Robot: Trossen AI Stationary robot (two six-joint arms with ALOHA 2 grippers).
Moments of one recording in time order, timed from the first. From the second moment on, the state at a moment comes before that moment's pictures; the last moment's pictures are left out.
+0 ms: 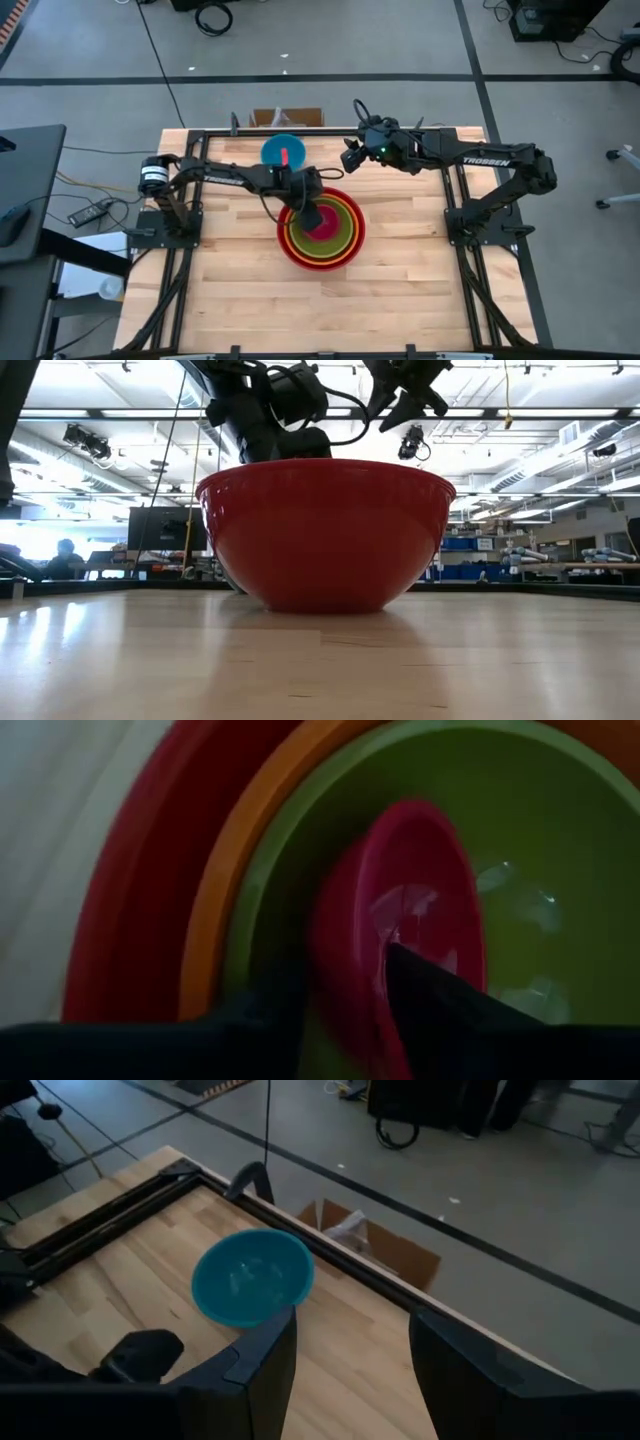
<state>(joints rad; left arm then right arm) 0.13 1.75 1.20 -0.46 0.08 -0.35 -0.16 1.41 1.36 -0.56 0.58 0.45</state>
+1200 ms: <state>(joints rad) 0.45 1.27 1.05 -1.00 -0.07 -0.34 -0.36 1.85 1.42 -0.31 0.19 0.80</state>
